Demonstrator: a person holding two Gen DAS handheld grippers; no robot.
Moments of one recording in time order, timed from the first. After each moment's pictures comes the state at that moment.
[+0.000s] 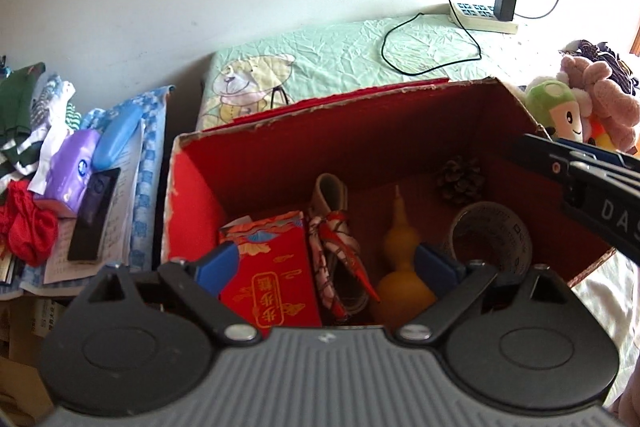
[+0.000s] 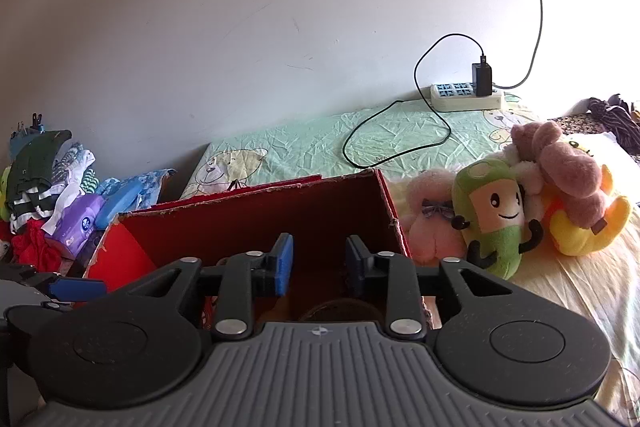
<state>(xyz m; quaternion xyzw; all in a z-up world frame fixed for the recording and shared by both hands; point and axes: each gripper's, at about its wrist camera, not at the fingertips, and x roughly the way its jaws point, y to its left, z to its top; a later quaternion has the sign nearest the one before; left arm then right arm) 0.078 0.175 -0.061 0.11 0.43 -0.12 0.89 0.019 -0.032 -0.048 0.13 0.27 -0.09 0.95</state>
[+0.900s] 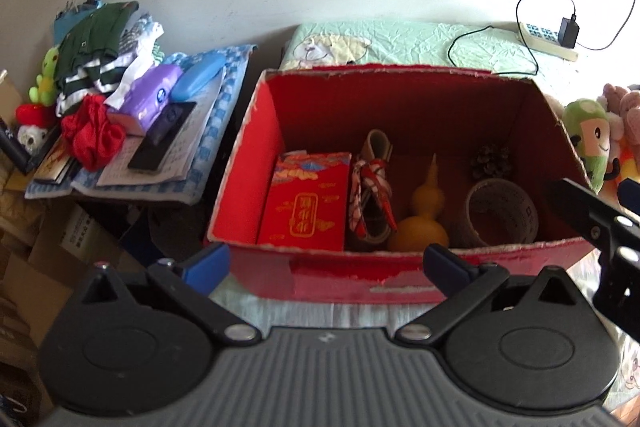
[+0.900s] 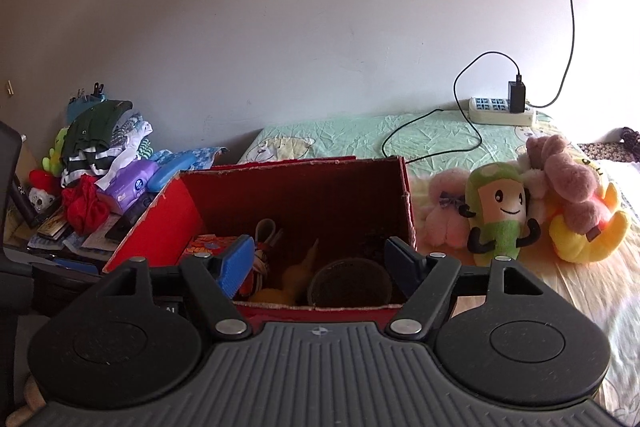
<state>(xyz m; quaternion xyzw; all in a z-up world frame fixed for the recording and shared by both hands) 0.016 0.175 -0.056 0.05 0.44 0.01 0.90 -0.043 -0.035 -0.038 0.10 0.27 0.00 0.96</state>
